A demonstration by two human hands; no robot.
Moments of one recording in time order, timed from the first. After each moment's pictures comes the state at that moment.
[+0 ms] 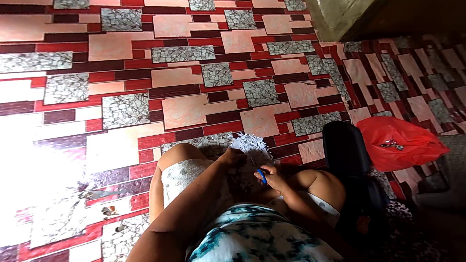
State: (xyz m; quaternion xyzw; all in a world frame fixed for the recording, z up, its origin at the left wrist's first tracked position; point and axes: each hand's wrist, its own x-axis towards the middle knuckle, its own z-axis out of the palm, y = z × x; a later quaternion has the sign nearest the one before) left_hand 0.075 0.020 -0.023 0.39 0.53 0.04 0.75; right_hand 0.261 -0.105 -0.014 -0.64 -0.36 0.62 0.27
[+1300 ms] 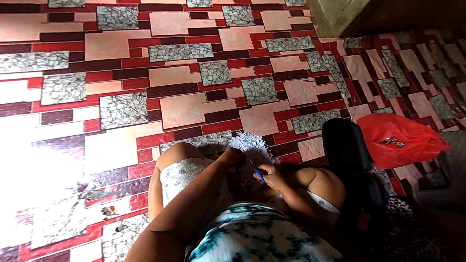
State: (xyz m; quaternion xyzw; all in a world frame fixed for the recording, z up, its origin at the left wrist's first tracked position) left_hand 0.076 0.017 -0.022 0.43 0.52 0.04 0.74; right_hand 0.261 -0.107 -0.016 -0.64 -0.41 0.60 0.25
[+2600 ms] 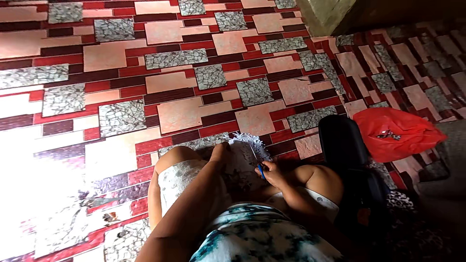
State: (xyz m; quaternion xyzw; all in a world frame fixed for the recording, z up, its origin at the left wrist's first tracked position) left_hand 0.061 0.038 -0.027 0.67 0.57 -0.03 0.46; right_hand 0.267 -0.104 -0.016 -0.69 -0.40 0.55 0.25
